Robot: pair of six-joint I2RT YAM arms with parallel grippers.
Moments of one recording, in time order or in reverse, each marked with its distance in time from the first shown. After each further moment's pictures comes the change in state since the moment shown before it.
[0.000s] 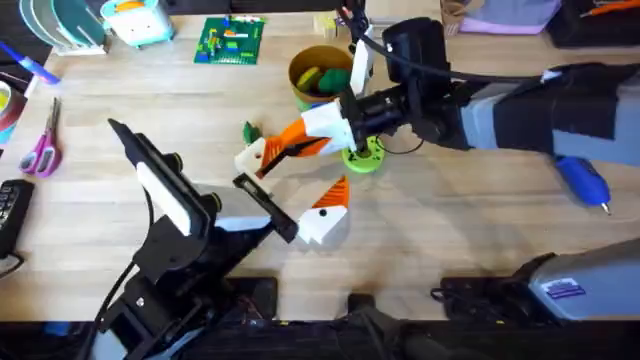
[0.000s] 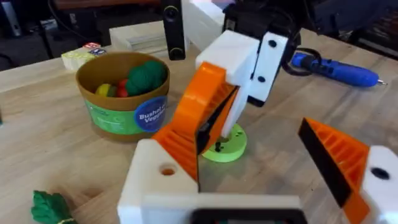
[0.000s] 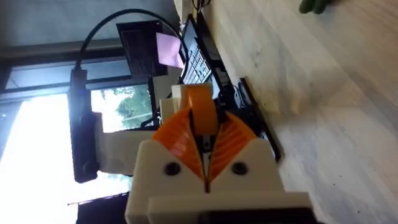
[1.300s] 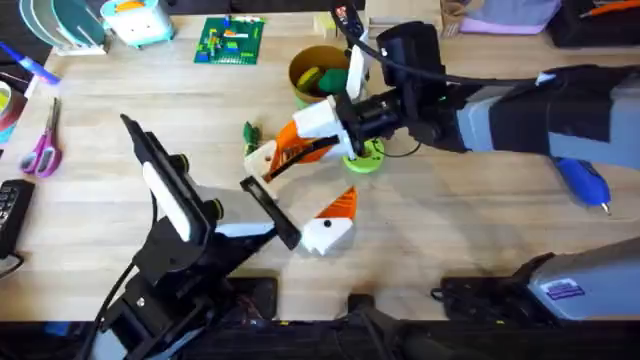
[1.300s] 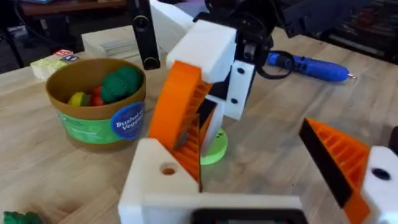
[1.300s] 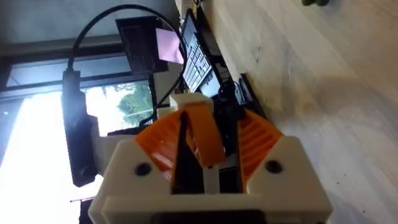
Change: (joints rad) left arm -0.012 0.000 -0.001 0.011 0.082 0.006; right arm 0.018 0.003 0.000 -0.011 -0.003 0.003
